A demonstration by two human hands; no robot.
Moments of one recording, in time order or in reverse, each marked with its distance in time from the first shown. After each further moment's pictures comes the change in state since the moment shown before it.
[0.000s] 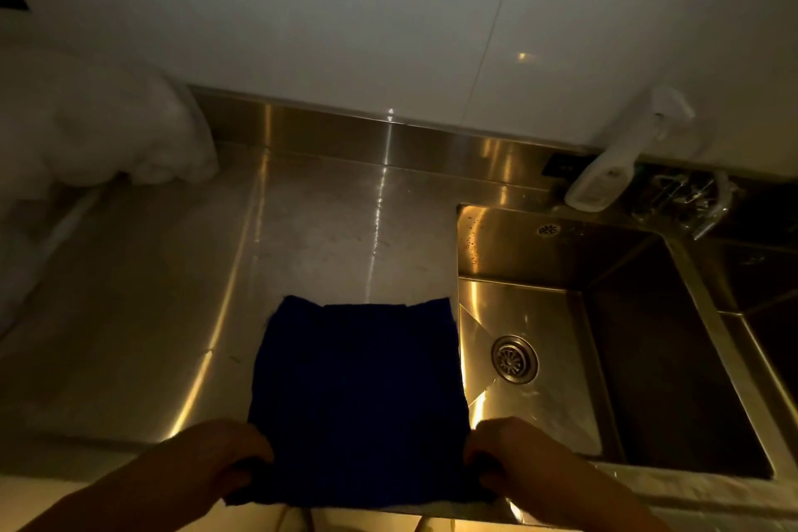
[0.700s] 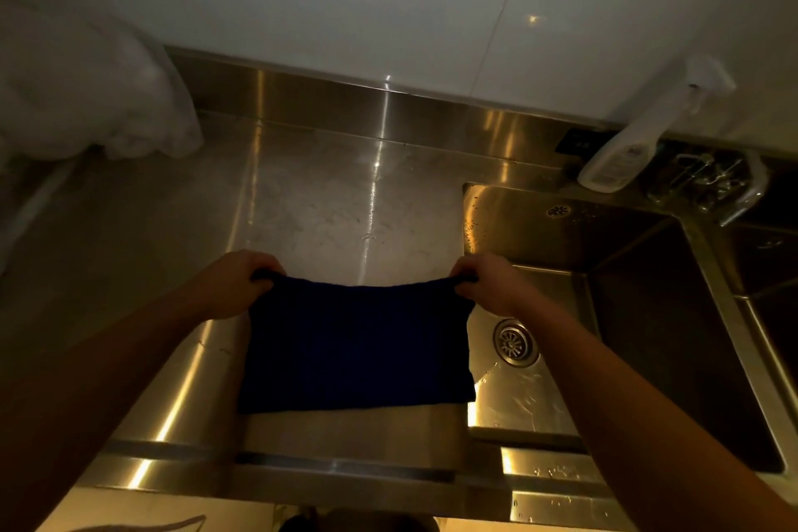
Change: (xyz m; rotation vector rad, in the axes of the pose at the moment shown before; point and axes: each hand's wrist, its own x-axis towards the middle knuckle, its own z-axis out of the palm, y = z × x) left_hand 0.139 -0.048 -0.086 -0.004 0.311 -0.201; right_hand 0.131 0.025 -0.107 0.215 0.314 0.227
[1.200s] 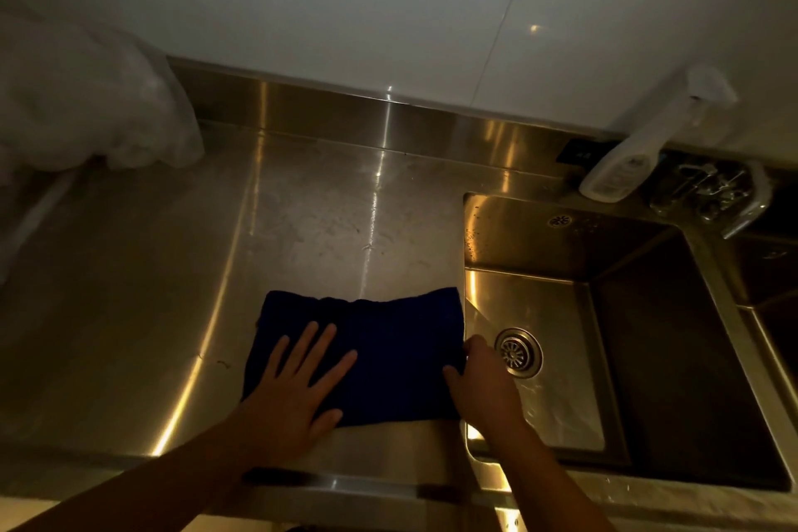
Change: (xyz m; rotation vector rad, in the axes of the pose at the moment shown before) left_hand -0.079 0.024 0.119 0.604 0.118 0.419; right_hand -0.068 -0.004 0.091 0.122 0.214 0.353
